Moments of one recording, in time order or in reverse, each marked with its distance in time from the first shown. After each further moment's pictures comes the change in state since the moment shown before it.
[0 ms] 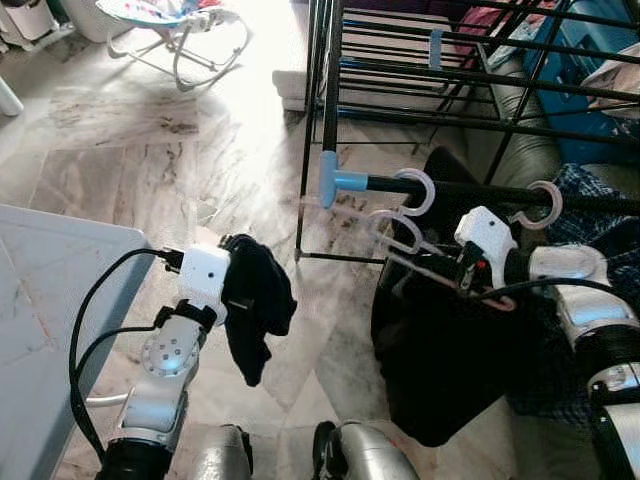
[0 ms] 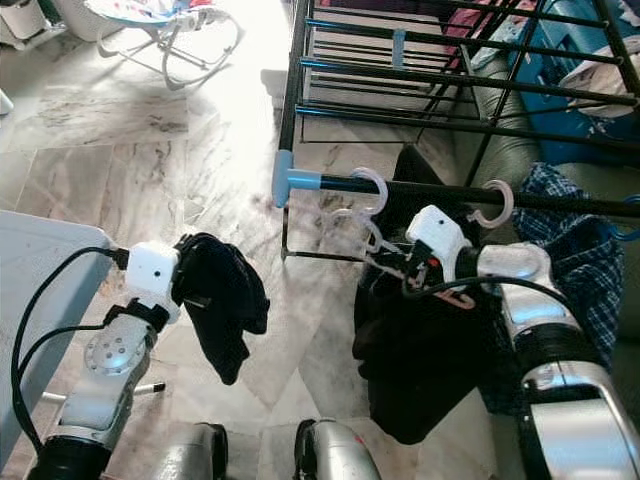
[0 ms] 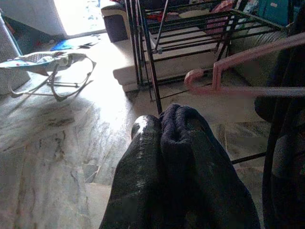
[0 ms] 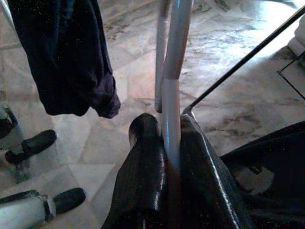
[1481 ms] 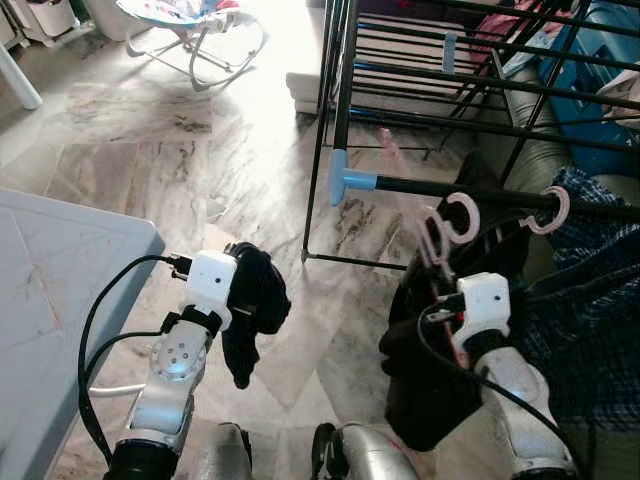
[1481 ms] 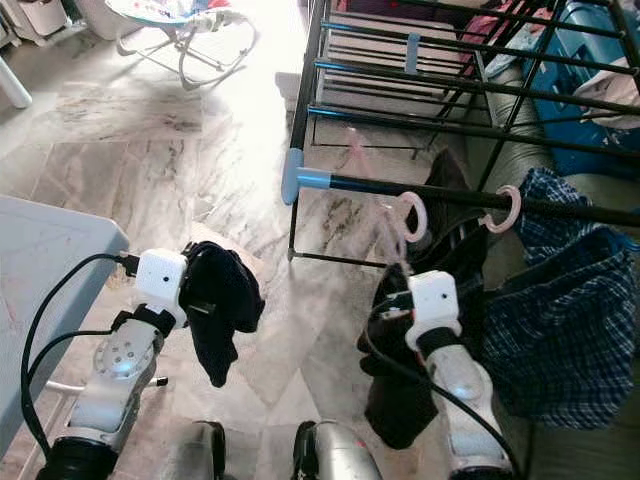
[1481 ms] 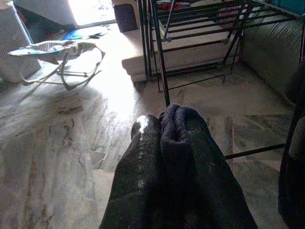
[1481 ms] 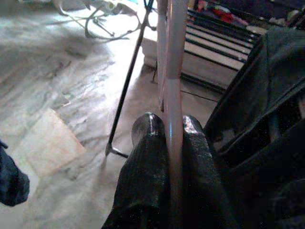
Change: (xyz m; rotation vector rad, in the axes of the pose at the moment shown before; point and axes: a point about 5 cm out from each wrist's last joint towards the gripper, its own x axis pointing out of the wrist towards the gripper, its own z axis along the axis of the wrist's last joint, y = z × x) left arm 0.000 -0.006 -0.010 0.009 0.040 0.006; right arm 0.016 0.101 -0.033 0.312 -0.241 -0.794
